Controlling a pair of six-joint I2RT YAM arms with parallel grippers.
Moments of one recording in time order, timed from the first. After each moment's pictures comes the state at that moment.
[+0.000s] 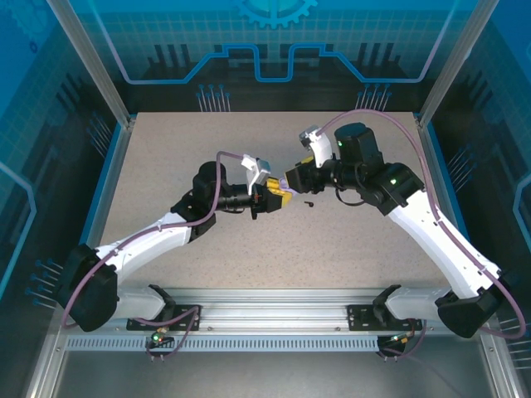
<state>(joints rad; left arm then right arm) -0.60 1.31 0.83 0.37 0.73 -0.20 0.61 1.26 1.44 -0.77 -0.30 0.13</state>
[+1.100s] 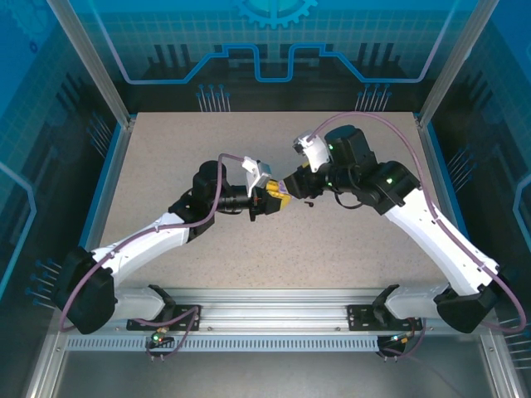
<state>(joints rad) -0.60 1.29 0.85 0.28 0.73 -0.11 0.67 1.28 1.50 -0.88 -0.17 0.07</state>
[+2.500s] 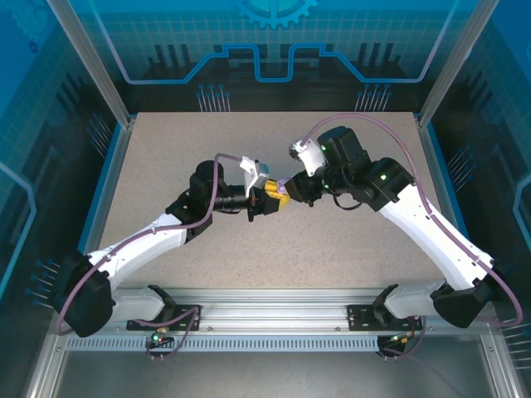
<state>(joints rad) -0.60 1.26 0.85 0.28 0.76 -0.11 0.69 1.32 1.53 -0.97 -0.18 0.05</state>
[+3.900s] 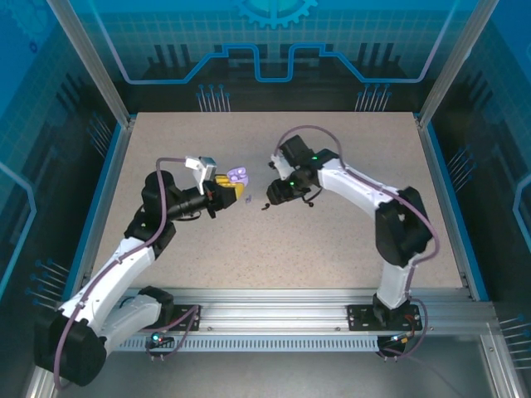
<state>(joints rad) -0.29 0.94 0.67 0.15 0.72 -0.27 0.60 1.88 1.51 -0.78 -0.27 0.16</state>
